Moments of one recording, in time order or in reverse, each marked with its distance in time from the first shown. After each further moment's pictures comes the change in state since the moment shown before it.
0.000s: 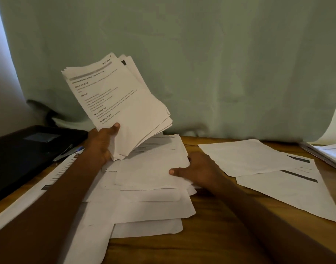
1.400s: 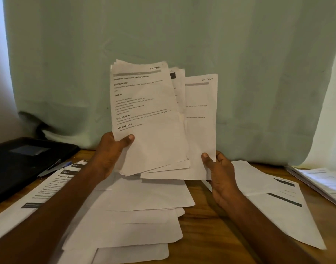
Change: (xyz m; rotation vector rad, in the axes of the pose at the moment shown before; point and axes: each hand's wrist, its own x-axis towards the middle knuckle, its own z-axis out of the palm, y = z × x) left_hand -0.030 0.009 0.046 0.173 -0.319 0.300; right_hand -0.001 0.028 -0.051 1.210 0.444 -0.043
